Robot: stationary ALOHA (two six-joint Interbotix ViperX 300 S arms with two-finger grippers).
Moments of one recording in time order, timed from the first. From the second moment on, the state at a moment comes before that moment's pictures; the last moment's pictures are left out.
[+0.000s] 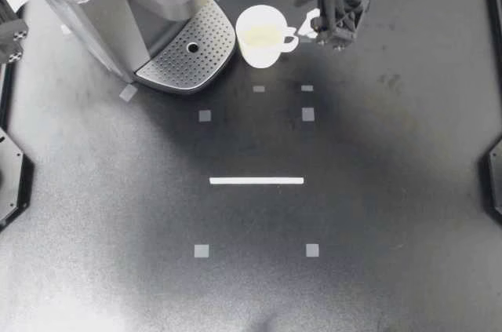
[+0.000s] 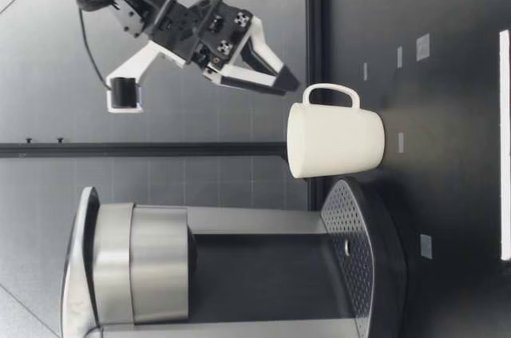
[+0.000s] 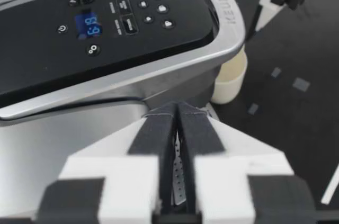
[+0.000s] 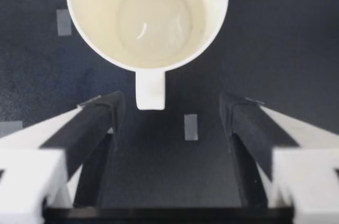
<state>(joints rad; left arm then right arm) 0.15 -0.74 0.45 0.55 0.96 -0.51 -0.68 0.19 0.35 0.53 0.63 -1.02</state>
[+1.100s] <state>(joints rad) 0.15 -0.74 0.46 0.56 0.96 -0.51 -0.64 0.25 0.35 0.53 0.58 -1.02</state>
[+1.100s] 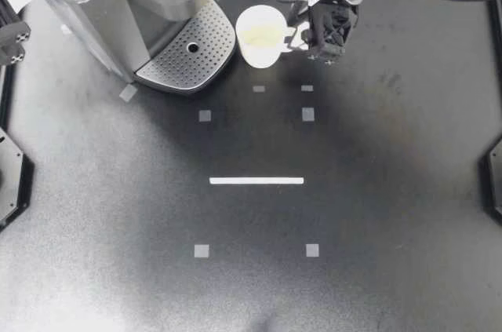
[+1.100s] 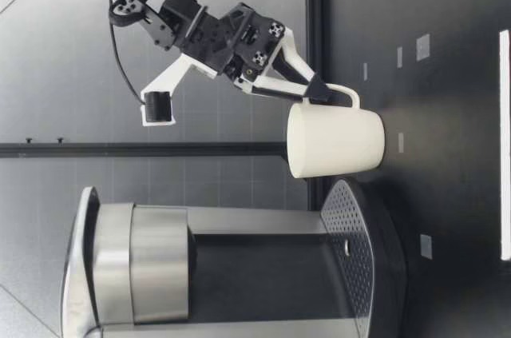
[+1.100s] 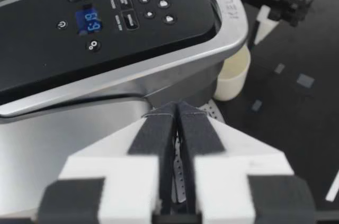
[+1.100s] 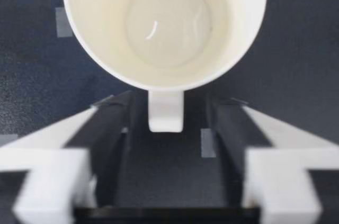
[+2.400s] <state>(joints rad) 0.15 -0.81 0.54 0.56 0.91 -0.51 -0.54 0.21 0.24 0.66 0.56 -1.00</state>
